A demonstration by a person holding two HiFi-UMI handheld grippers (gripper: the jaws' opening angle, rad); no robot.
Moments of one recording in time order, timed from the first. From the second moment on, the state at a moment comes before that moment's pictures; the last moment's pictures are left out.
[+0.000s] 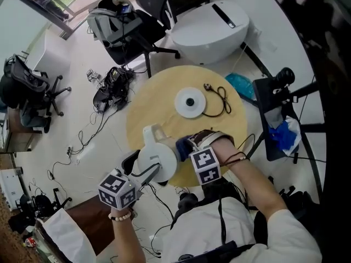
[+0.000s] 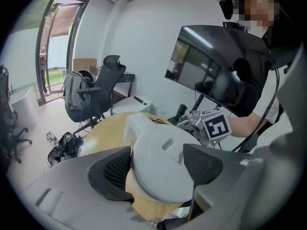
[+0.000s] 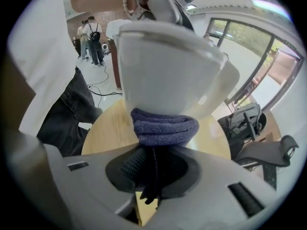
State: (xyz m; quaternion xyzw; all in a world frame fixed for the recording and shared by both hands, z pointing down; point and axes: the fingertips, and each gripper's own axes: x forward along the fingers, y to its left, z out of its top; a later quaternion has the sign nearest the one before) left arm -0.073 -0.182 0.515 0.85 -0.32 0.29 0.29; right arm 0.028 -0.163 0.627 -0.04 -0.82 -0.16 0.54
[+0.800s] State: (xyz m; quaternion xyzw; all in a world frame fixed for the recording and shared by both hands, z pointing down) left arm -0.061 -0.208 0.513 0.90 -0.16 0.33 0.23; right arm 0.019 -0.165 0.627 -0.18 -0.82 -0.18 0.51
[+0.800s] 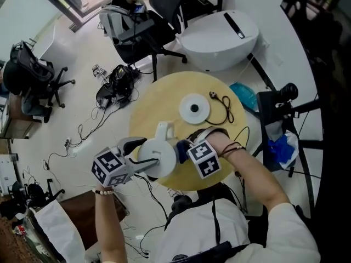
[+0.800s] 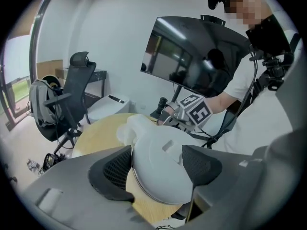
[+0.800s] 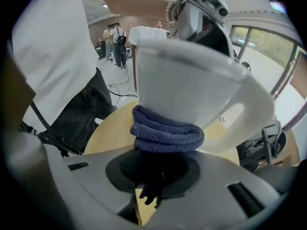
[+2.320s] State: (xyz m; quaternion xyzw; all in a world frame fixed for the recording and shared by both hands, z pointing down) left arm -0.056 -0.229 0.528 0.90 -0.11 0.31 0.28; right arm 0.010 -0.233 0.564 -0.13 -0.75 -0.37 0.54
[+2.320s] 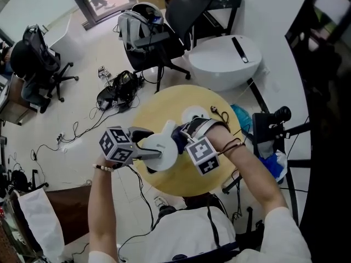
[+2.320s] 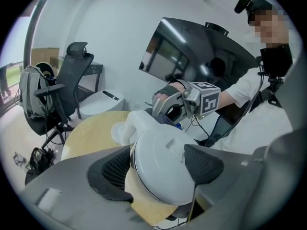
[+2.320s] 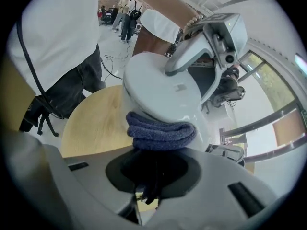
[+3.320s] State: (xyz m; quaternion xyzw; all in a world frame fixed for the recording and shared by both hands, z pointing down) left arm -0.101 -0.191 0.472 0.86 -0.38 0.00 0.34; right arm 0.014 -0.215 0.475 0.19 -0.91 0.08 0.35
